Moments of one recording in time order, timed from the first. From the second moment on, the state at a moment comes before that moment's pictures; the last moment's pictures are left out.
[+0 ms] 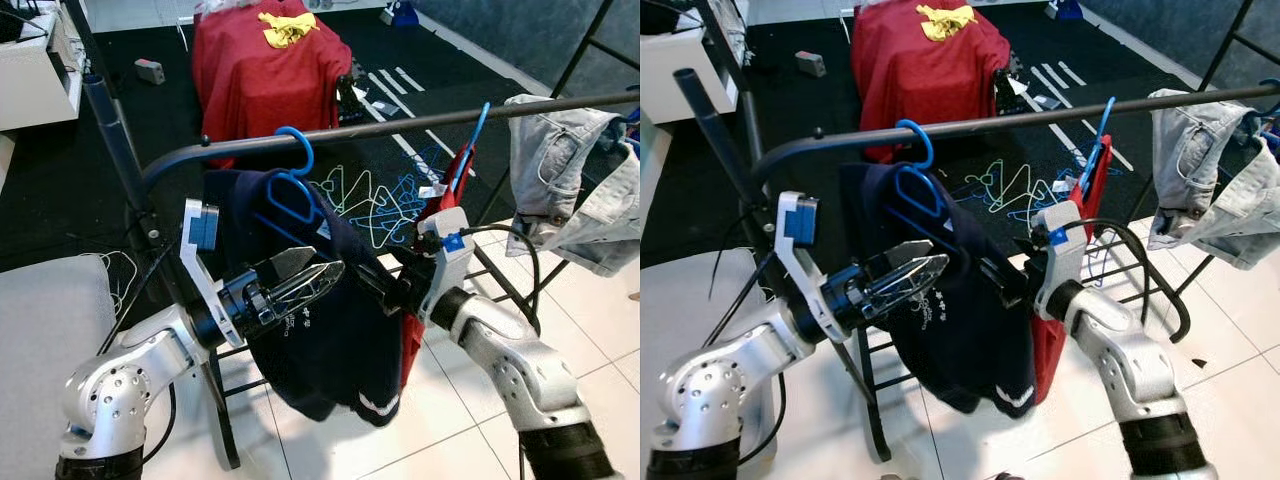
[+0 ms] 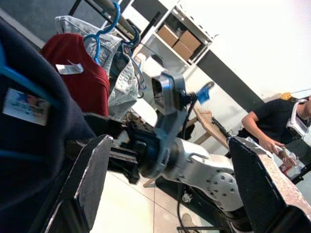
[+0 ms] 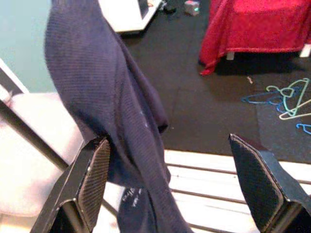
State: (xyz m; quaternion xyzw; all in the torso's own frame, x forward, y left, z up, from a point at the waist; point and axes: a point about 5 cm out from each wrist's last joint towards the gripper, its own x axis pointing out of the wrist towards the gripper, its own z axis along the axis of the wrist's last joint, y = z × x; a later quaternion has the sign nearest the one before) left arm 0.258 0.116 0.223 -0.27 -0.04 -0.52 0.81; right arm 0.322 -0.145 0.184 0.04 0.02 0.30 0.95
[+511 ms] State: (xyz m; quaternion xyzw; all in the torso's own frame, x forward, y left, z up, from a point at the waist) left arm 0.260 0.109 0.215 -0.26 -0.03 -0.51 0.82; right arm 0.339 -0.135 0.193 0.02 -0.02 0.31 0.95
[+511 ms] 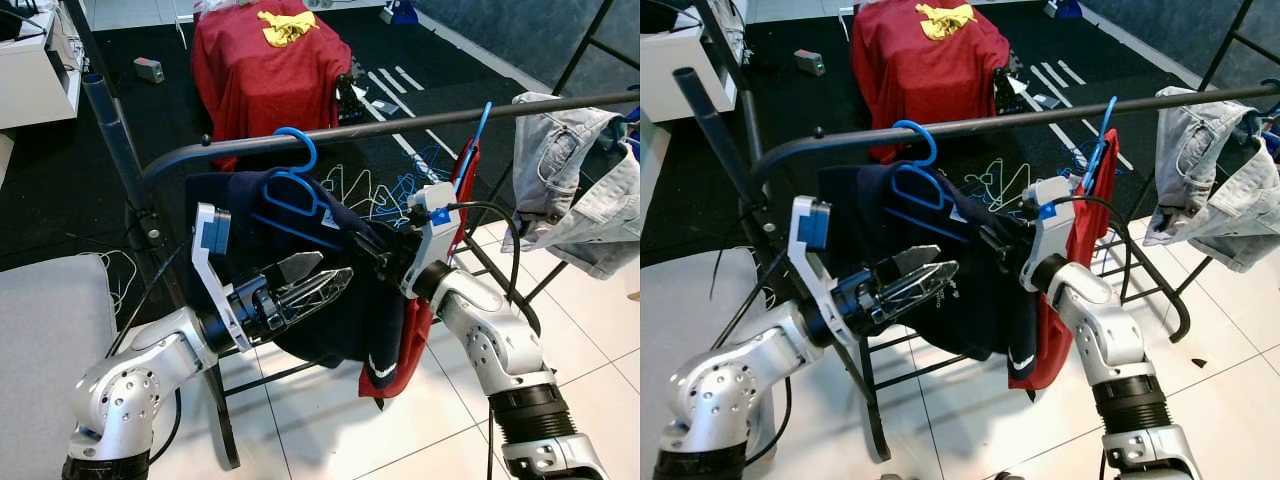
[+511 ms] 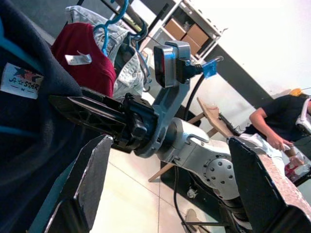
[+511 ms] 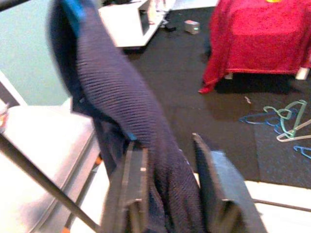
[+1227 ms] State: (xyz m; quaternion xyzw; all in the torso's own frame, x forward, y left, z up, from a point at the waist) left arm 0.273 0.119 0.186 -0.22 0.01 -0.44 0.87; right arm 0.321 -0.137 0.187 0.01 -0.04 0.34 0.94
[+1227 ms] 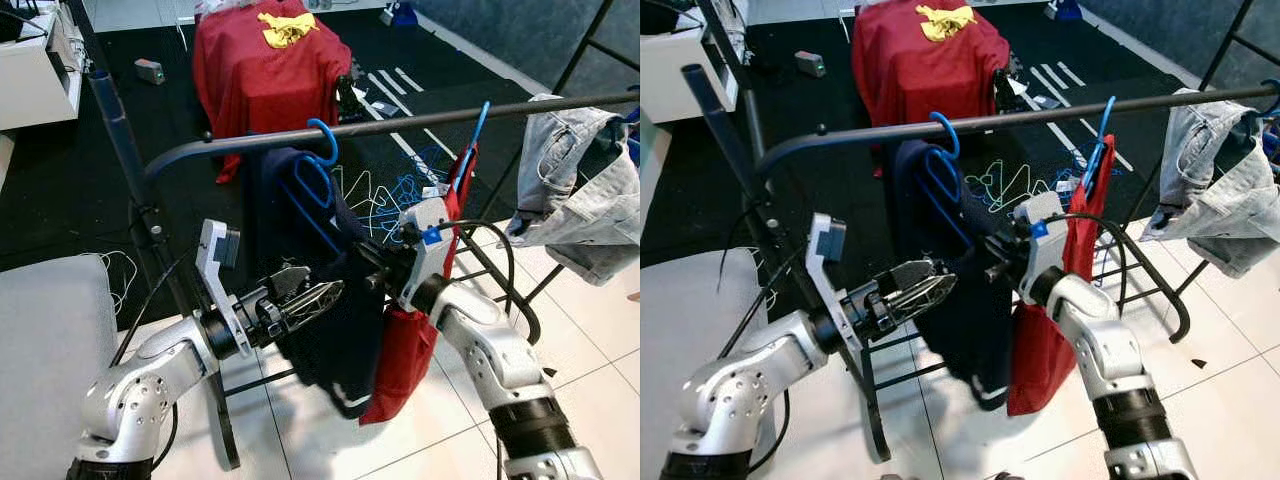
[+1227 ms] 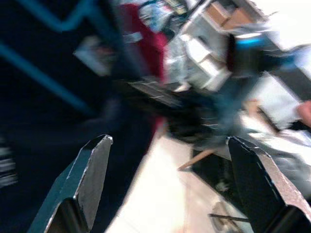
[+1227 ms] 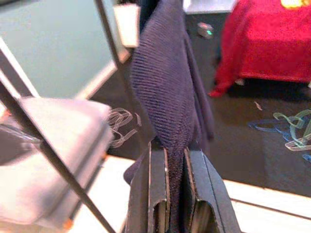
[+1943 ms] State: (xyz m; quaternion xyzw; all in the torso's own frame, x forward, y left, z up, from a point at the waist) left arm 0.277 0.141 0.158 -0.20 0.04 -0.38 0.90; right arm 0.276 -0.166 0.202 -0.02 -0.05 0.39 0.92
